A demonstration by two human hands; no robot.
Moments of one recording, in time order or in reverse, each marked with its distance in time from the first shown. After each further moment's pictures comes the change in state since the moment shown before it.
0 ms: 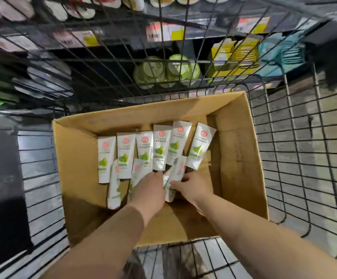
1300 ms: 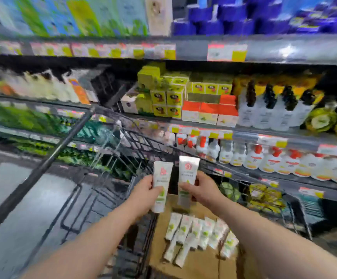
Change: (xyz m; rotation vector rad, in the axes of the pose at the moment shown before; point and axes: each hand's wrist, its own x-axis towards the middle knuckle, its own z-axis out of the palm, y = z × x) left_hand -0.315 -0.010 -0.228 -0.827 0.715 0.028; right_hand -0.295 -0.207 -0.036 -0.100 -0.105 -0.847
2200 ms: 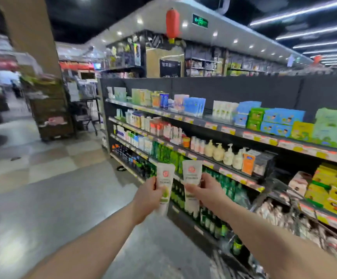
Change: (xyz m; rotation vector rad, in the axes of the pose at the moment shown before) left_hand -0.327 -0.213 -0.454 -0.301 0.680 0.179; right_hand -0.238 -0.285 0.464 -0.187 -0.338 -0.583
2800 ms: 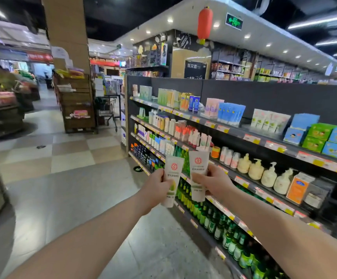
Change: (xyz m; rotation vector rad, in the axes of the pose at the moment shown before) left_hand 0.111 -0.027 -0.105 -0.083 0.095 -0.005; right_hand 0.144 -0.064 0.101 0.003 -0.102 -0.035
